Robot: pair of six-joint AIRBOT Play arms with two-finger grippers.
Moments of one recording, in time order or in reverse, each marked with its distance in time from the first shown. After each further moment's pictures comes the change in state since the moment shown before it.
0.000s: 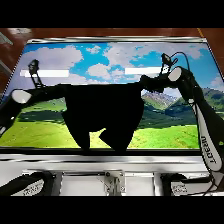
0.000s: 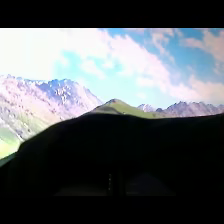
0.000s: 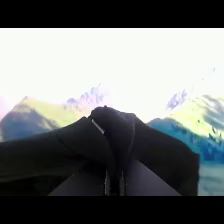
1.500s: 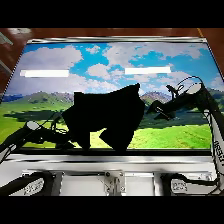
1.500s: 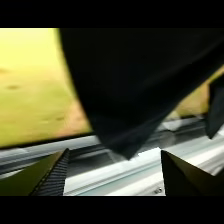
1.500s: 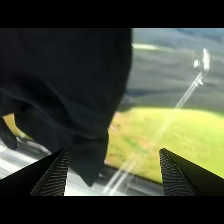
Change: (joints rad) left arm 0.105 0.009 -0.520 -0.200 -0.473 0.001; right arm -0.233 0.095 -0.280 0.179 0.471 -0.275
